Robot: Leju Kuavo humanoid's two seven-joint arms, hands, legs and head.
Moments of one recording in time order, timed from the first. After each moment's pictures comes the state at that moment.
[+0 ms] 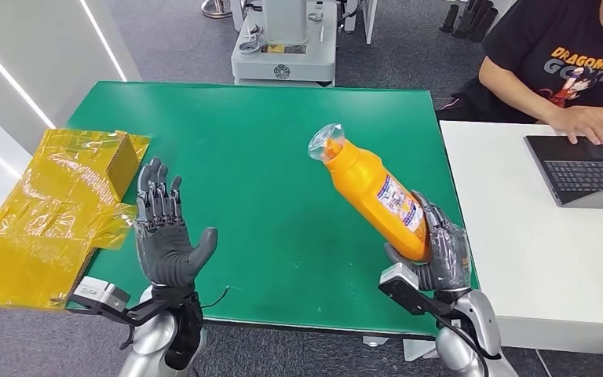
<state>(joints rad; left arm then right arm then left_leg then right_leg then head) -0.10 -0.16 -0.36 -1.42 0.12 0.25 -0.65 -0.18 -0.23 0.48 -1.29 0.64 -0.56 -0.42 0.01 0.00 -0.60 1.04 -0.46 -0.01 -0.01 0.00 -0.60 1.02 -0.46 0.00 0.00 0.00</state>
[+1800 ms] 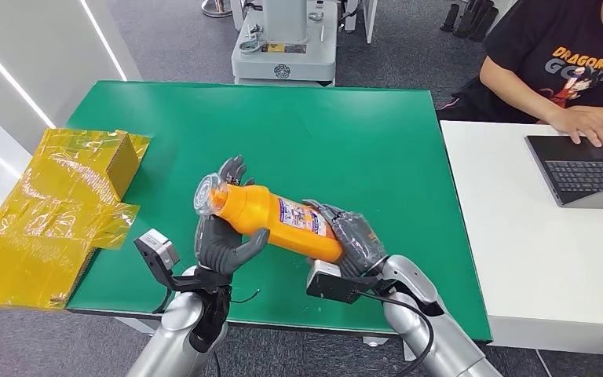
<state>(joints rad) -0.23 -0.17 -0.45 -1.21 0.20 0.03 -0.49 -0.43 -0.07 0.69 -1.06 0.65 -0.10 -0.50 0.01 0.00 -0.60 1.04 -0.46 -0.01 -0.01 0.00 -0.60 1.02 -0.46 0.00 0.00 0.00</state>
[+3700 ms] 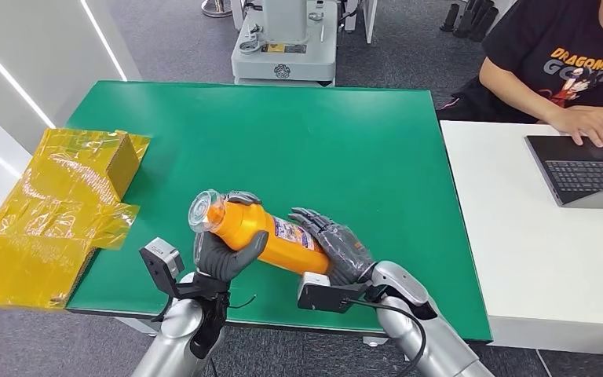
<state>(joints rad) -0.19 -0.18 -0.41 -1.21 0.10 0.05 -0.50 -0.42 -0.05 0.71 -1.05 0.64 -0.02 -0.50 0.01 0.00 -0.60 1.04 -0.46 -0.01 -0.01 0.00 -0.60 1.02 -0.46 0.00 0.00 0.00</state>
